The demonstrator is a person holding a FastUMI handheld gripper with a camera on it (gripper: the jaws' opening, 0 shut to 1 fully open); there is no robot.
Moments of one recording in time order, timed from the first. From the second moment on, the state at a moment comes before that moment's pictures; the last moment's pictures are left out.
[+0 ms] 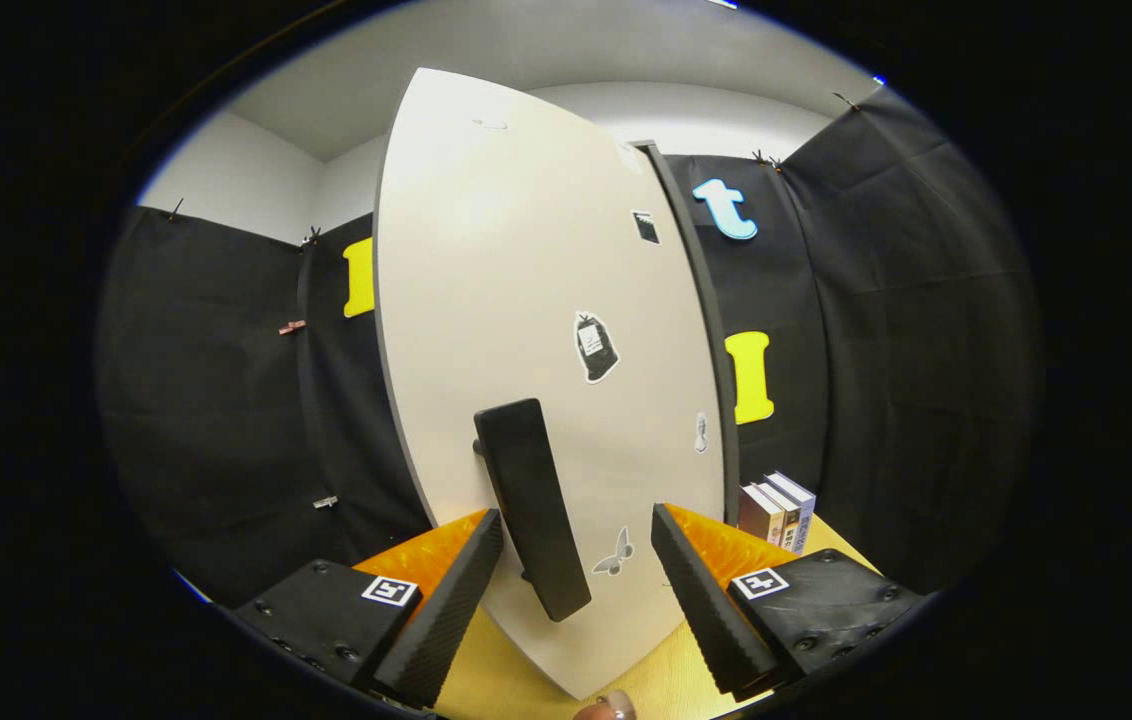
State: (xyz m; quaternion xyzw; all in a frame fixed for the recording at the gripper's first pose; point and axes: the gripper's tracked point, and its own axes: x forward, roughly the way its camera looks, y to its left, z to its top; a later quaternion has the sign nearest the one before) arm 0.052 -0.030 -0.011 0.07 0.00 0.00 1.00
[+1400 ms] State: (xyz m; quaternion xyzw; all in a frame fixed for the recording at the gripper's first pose) arm 0.062 0.038 0.013 0.01 -0.04 0.03 1.00
